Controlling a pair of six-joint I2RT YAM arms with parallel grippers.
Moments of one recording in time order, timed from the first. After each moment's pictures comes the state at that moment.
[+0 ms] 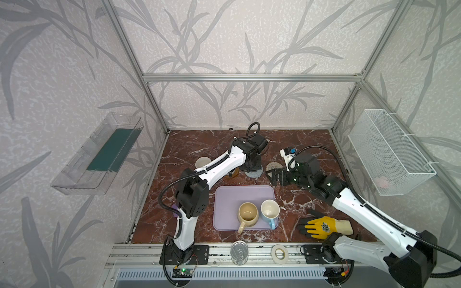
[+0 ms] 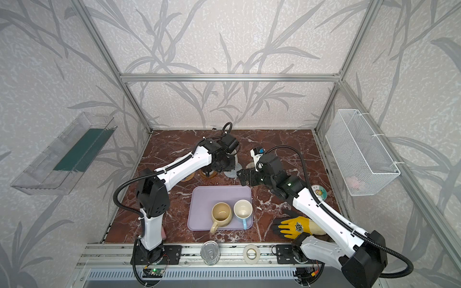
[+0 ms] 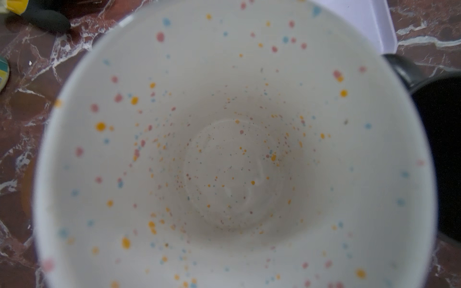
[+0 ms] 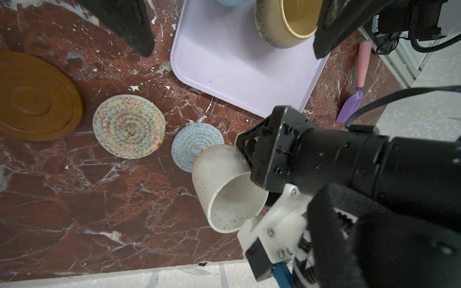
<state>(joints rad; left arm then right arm) -0.71 2.02 1.84 -1.07 -0.09 -0.70 0.62 1.11 0.95 -0.45 -0.11 0.42</state>
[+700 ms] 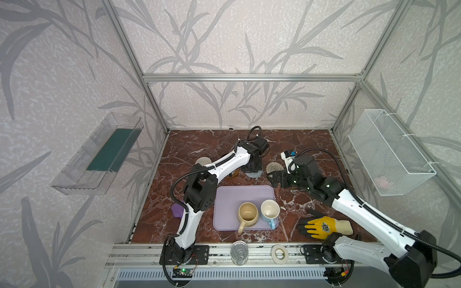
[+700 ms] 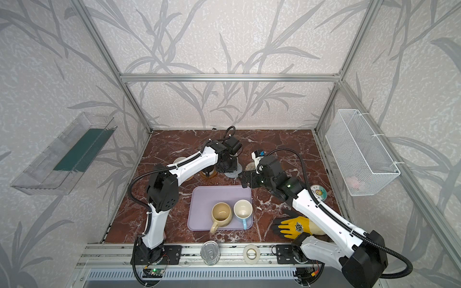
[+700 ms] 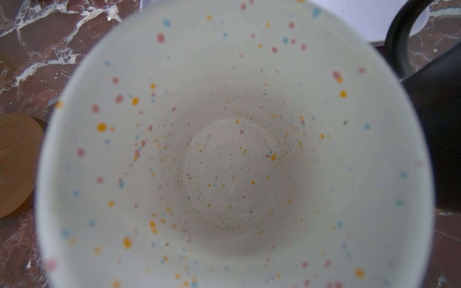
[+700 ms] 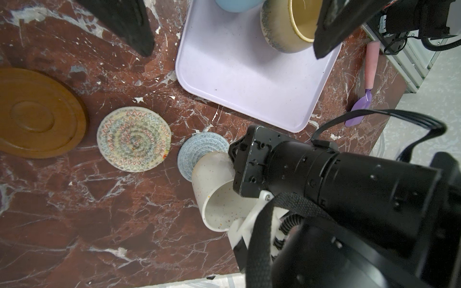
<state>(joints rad) -0.71 2.12 1.86 -1.03 -0.09 -0.71 0.62 1.11 0.91 -0.44 -0.10 0.44</state>
